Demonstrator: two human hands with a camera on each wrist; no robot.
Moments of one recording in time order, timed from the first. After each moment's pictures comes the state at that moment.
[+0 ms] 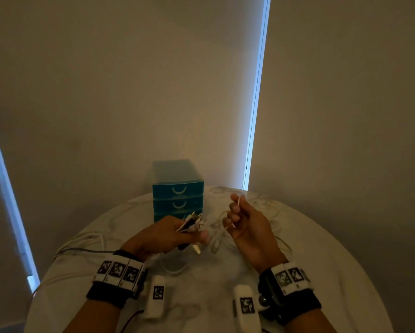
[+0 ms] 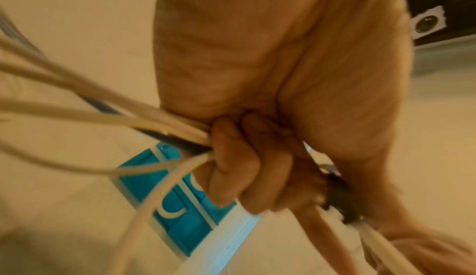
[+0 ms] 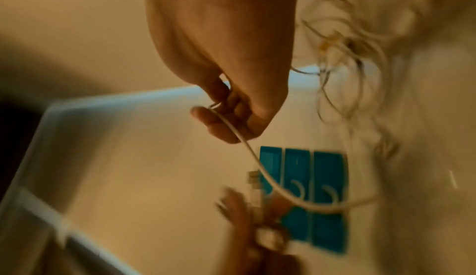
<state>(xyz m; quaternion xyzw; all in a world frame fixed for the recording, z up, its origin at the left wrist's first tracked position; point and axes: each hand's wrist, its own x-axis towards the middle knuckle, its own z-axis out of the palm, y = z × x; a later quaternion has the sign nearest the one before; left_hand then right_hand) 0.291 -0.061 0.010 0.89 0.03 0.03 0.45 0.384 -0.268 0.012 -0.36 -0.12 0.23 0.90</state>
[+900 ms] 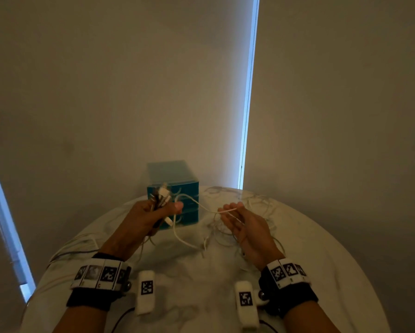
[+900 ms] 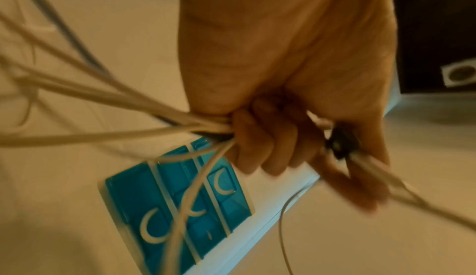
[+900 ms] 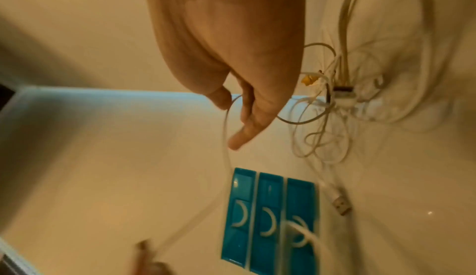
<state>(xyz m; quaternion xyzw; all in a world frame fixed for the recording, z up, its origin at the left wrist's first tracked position) 0.286 -0.034 0.016 0.73 0.03 0.21 0.65 0.406 -0.273 -0.013 -0.42 -0.08 0.14 0.89</state>
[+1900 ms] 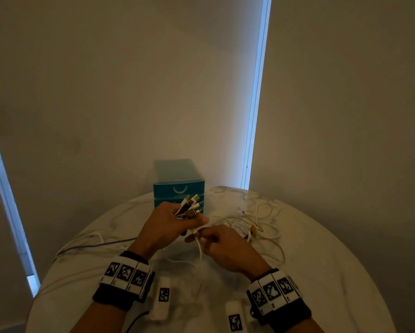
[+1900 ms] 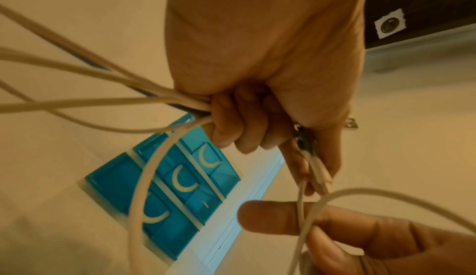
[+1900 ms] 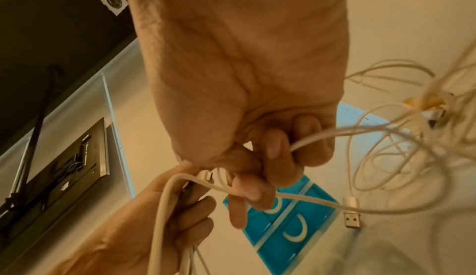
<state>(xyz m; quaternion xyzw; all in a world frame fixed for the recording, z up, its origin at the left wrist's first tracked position) 0.294 -0.068 0.013 0.84 0.02 0.22 0.49 0.367 -0.248 -0.012 -0.83 -0.43 0.05 0.35</state>
